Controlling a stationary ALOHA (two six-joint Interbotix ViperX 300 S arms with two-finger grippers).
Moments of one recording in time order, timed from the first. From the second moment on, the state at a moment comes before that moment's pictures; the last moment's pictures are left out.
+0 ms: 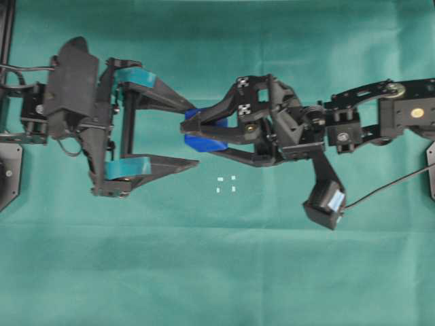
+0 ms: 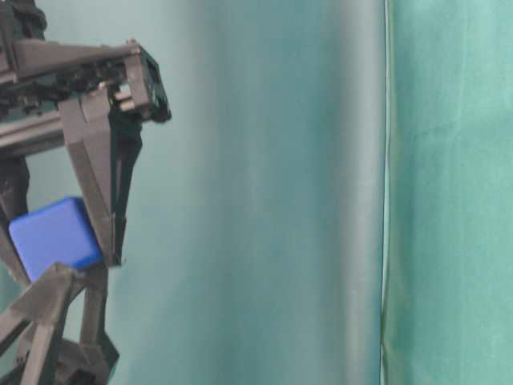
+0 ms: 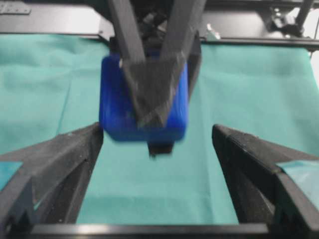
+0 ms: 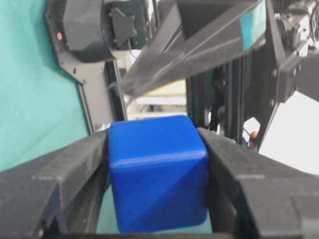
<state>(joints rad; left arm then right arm) -0.02 -0.44 0.66 0.00 0.01 -0.03 -0.02 -0.19 0.45 -0.87 -0.09 -0.41</state>
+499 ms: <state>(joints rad) -0.02 -0.53 0.72 0.00 0.03 -0.03 -0.02 -0.37 0.61 -0.86 -0.06 -0.41</state>
